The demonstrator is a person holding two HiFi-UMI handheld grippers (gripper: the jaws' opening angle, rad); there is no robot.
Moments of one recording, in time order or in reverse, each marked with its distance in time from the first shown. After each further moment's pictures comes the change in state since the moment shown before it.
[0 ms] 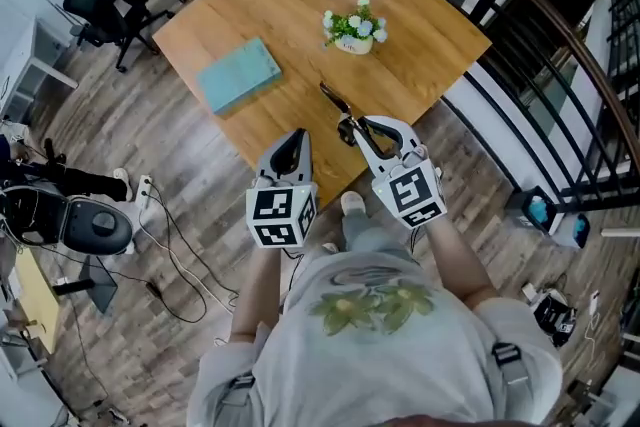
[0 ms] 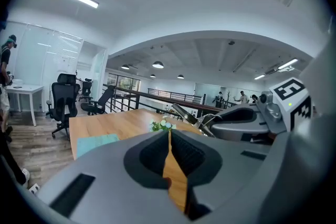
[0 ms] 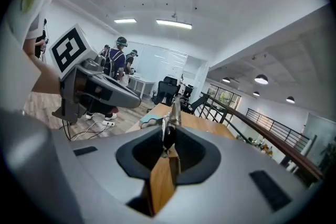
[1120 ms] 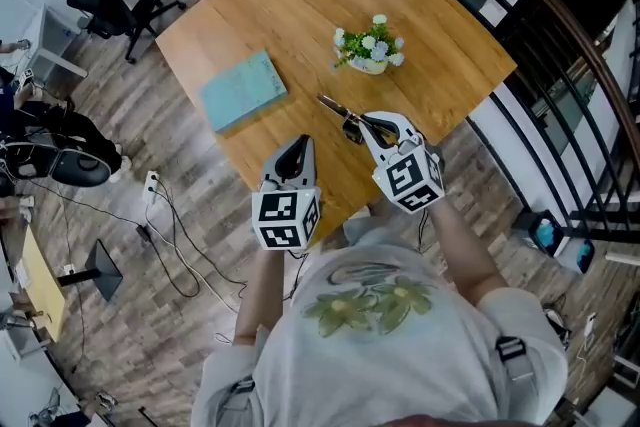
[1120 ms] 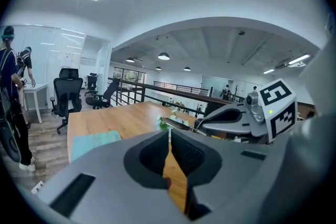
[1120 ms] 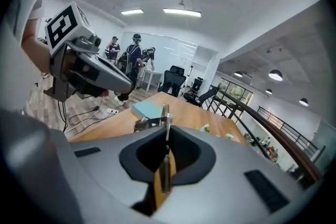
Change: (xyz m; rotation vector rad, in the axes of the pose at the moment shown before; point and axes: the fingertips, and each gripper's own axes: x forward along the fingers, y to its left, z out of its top) left arm 0.080 0.030 -0.006 -0.017 0.081 0.065; right arm 0.094 -0.065 -0.057 -0.074 0.121 0.100
